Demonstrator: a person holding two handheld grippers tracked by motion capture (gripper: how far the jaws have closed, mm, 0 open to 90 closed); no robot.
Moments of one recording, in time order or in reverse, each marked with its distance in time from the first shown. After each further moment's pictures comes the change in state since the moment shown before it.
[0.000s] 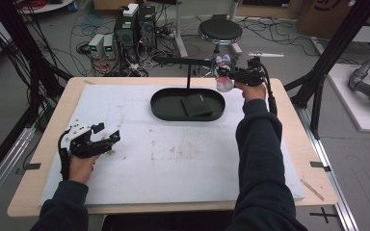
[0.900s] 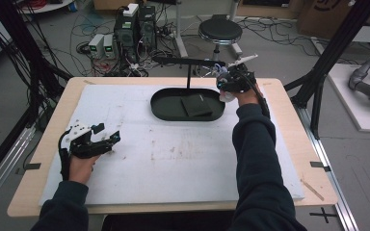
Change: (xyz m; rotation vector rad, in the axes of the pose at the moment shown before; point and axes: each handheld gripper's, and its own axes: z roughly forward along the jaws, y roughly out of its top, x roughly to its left) left arm 0.000 -0.001 0.000 0.007 0.003 0.007; right arm 0.017 -0.010 0.027 0.308 -0.384 -0.334
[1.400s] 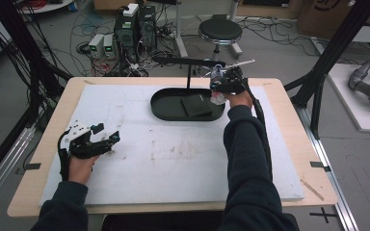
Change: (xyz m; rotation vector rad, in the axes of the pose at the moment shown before) left arm 0.001 0.000 -0.002 -0.003 0.002 -0.003; right arm 0.004 -0.010 0.031 -0.021 0.081 0.210
